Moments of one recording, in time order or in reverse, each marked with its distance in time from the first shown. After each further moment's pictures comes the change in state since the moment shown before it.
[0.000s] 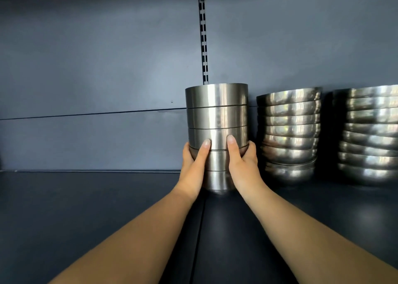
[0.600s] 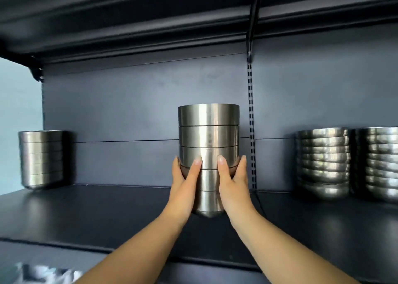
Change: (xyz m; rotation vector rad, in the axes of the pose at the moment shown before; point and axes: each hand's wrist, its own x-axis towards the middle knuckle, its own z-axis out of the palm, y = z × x) left_hand -0.095 0.068 -0.152 -0.004 0.078 0.178; right_hand -0.141 -0.087 0.110 0.135 -0.077 -0.109
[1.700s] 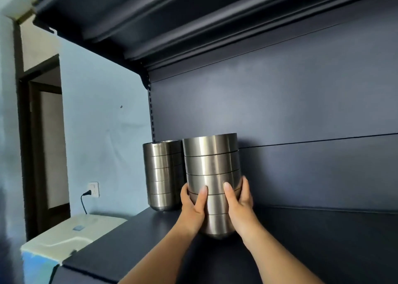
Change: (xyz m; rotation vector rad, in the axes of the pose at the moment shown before) left_hand 0.115 -0.058 -0.447 0.263 0.163 -0.134; right_hand 0.015 0.074 0.457 0.085 -0.235 0.093
